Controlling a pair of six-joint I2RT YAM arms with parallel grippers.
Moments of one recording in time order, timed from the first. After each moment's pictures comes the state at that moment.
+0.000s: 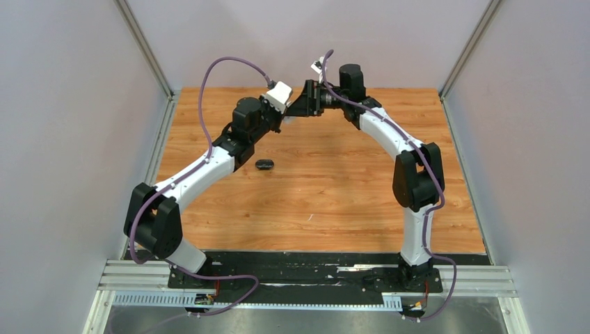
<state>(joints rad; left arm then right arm) -0.54 1.52 1.18 0.19 0.02 0.21 0.38 2.05 1.77 0.00 -0.99 0.55</state>
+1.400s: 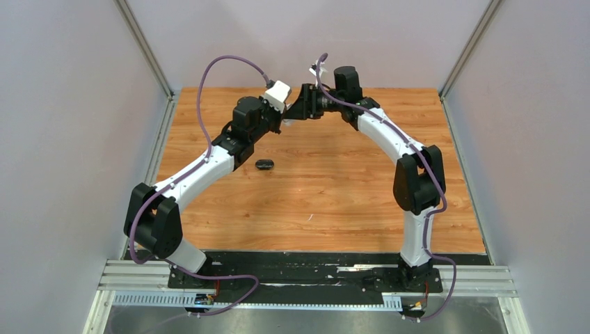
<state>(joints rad) -0.53 1.53 1.20 0.14 0.03 0.16 0.41 2.02 1.78 -0.14 -0.82 0.46</state>
